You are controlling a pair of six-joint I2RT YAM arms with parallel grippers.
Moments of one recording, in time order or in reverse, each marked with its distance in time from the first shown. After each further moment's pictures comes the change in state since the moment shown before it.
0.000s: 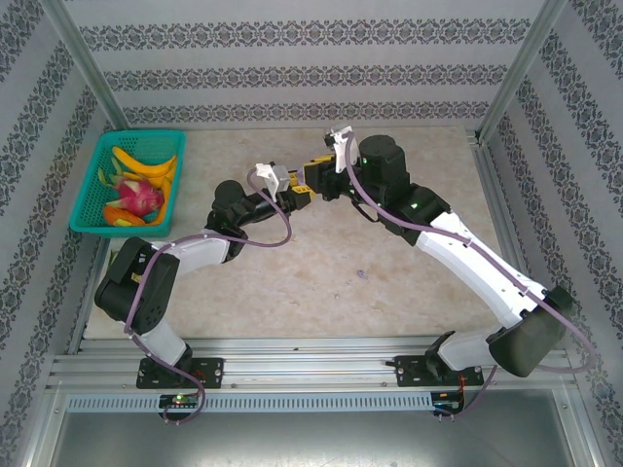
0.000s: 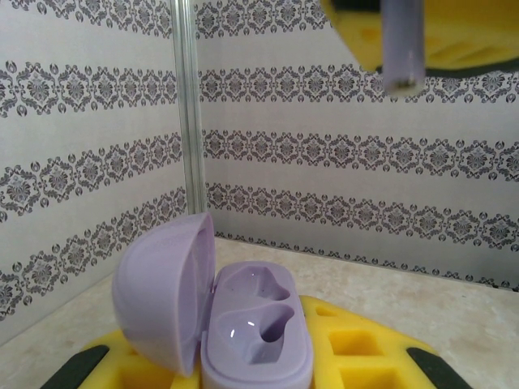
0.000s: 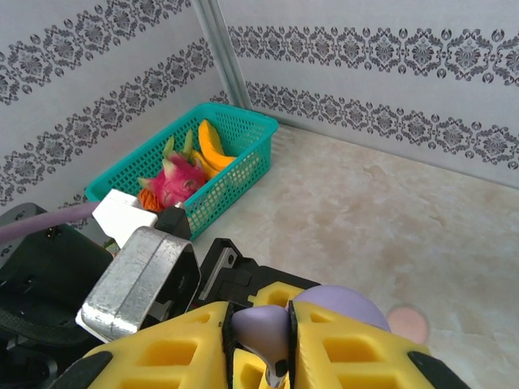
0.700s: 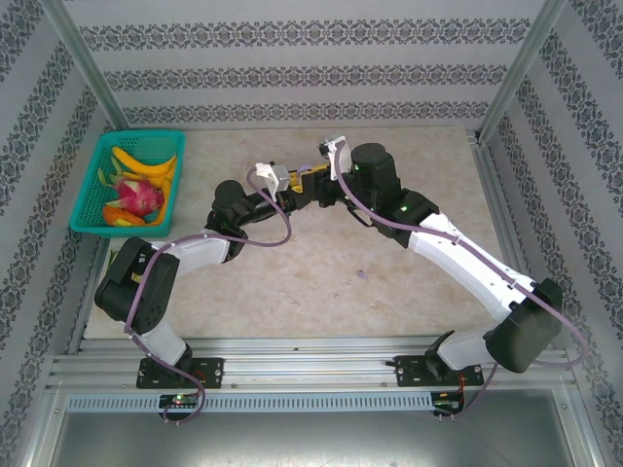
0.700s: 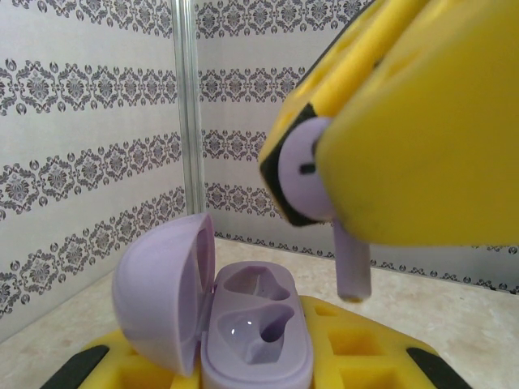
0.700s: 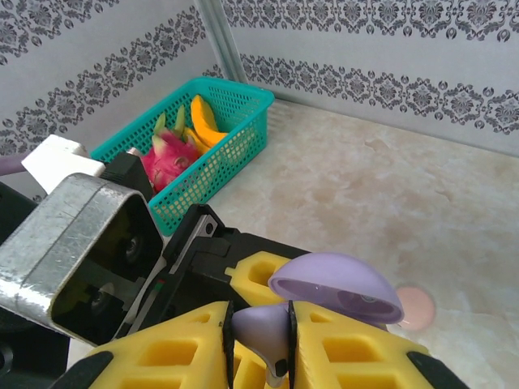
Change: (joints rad) left arm 0.000 0.000 0.001 0.000 0.000 -0.008; right arm 0.000 0.027 -0.075 0.057 -0.010 0.009
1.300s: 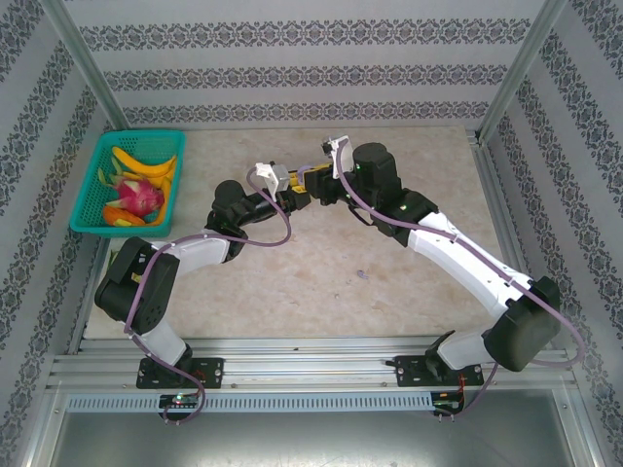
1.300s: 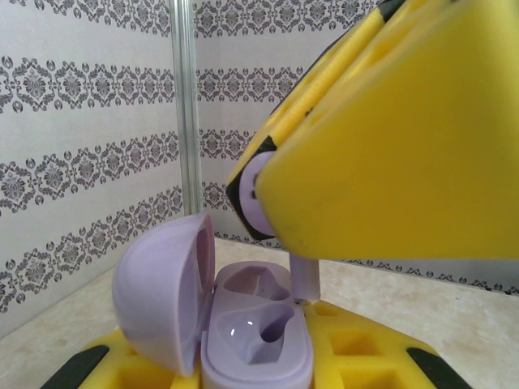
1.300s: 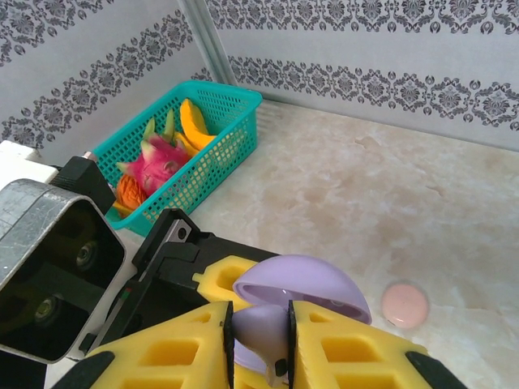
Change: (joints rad) left arm 0.000 0.000 0.000 0.000 0.008 -0.010; right arm -0.022 0.011 -0.019 0.033 -0.001 0.021
